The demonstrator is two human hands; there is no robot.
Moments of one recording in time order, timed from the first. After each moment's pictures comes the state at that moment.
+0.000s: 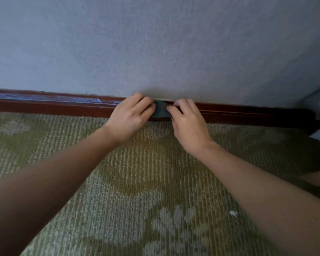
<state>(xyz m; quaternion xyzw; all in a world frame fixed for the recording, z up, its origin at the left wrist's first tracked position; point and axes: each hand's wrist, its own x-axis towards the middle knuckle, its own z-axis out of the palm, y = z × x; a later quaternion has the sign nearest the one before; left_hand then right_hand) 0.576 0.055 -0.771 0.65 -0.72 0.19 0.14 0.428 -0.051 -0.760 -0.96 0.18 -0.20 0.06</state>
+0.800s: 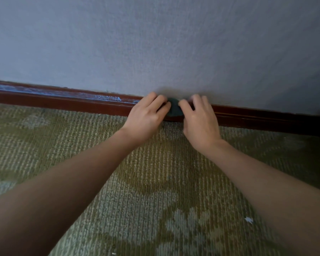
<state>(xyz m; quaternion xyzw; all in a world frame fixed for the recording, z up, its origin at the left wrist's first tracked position) 0.572 0.062 -0.769 0.70 -0.66 0.16 0.21 0.450 -0.041 -0.759 -0.96 0.21 -0.15 0.03</state>
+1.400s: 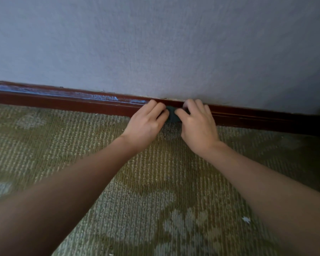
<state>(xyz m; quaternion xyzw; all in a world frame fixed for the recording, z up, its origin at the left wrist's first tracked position) 0.561 0.065 -0.780 0.71 -0.66 0.15 0.19 0.444 -0.041 -0.762 -0.97 0.19 -0.12 0.02</state>
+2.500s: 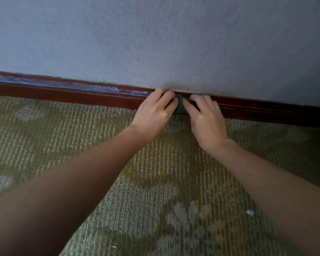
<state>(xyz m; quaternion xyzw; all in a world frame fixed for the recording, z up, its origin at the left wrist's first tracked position) 0.559 0.051 -0.789 0.70 -0.66 0.18 0.21 0.433 -0.052 -0.781 -0.97 0.16 -0.18 0.00</state>
